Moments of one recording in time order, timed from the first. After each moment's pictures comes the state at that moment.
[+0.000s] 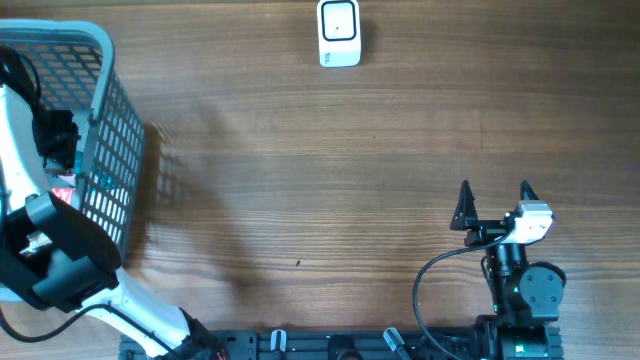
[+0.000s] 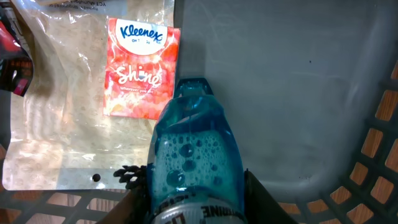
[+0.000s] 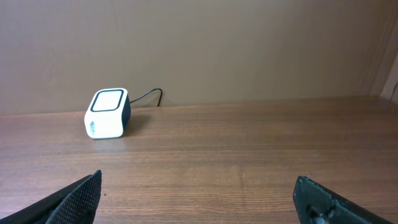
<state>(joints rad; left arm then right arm) 0.52 1.96 1.81 -1.34 -0.17 -1.09 -0.02 0.02 0.01 0.00 -0.03 0.06</state>
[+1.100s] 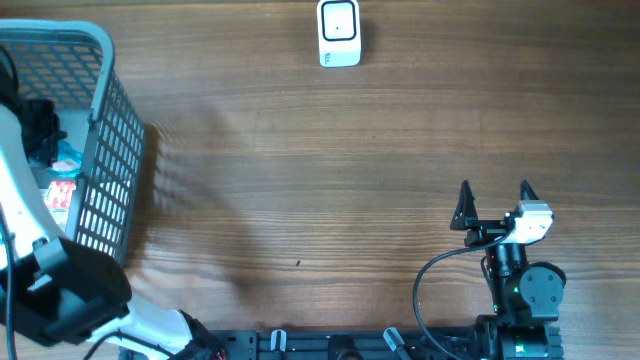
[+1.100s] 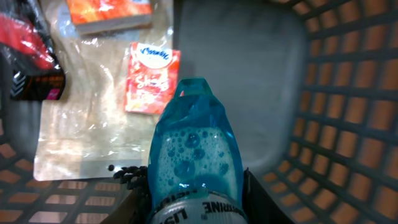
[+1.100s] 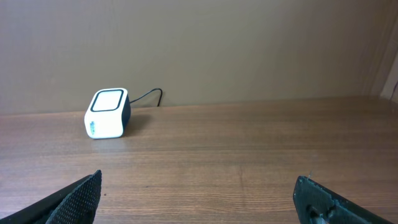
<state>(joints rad) 0.52 1.79 1.81 -1.32 -0.18 -1.09 -0.02 0.02 0.01 0.00 -0.03 0.06</state>
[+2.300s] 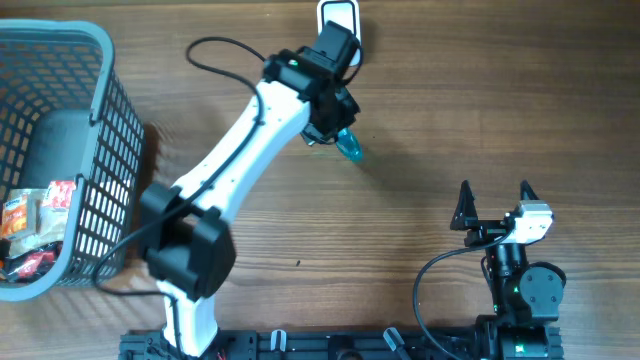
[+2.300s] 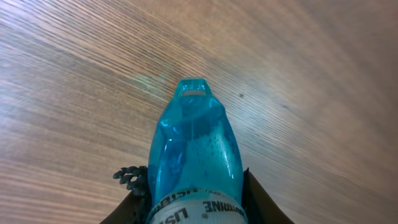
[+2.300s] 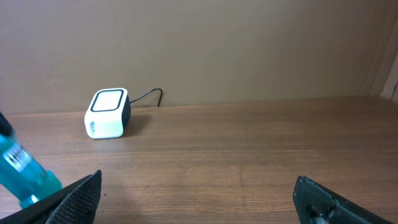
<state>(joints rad) -0.57 2.01 1.82 -1.08 0.09 -1.10 -0.02 0.02 0.01 0.00 -0.03 0.06</state>
